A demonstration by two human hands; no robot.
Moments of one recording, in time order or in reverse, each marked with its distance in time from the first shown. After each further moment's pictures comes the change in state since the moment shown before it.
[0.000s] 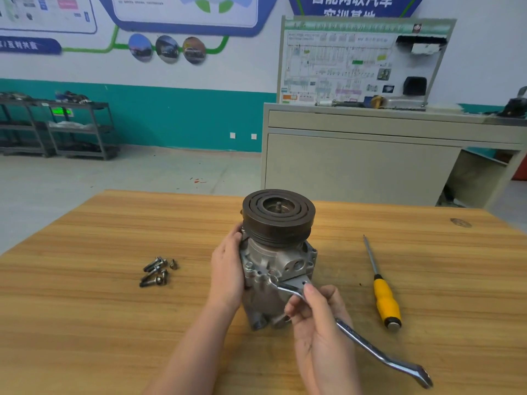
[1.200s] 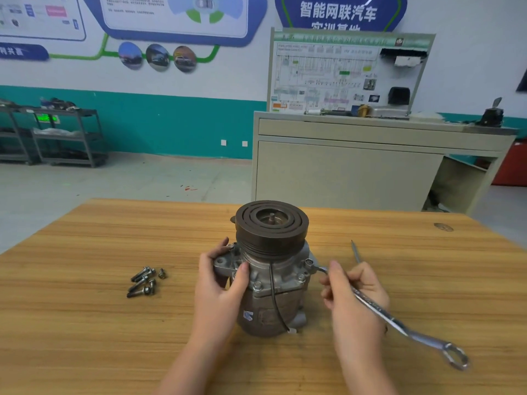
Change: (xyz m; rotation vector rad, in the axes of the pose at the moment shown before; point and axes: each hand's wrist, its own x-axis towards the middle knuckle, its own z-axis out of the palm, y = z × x) left_hand -0.037 -0.008 -0.013 0.120 0.019 0.206; right_hand 0.032 -0.044 -0.010 -0.604 0.115 -0.469
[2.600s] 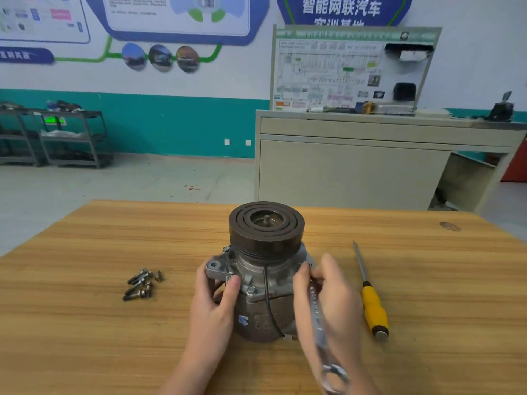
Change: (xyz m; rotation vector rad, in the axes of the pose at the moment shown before) left_hand -0.013 -0.011 -0.001 0.056 -0.004 0.033; right_hand -0.013 -0.010 0.018 -0.676 -0.145 -0.437
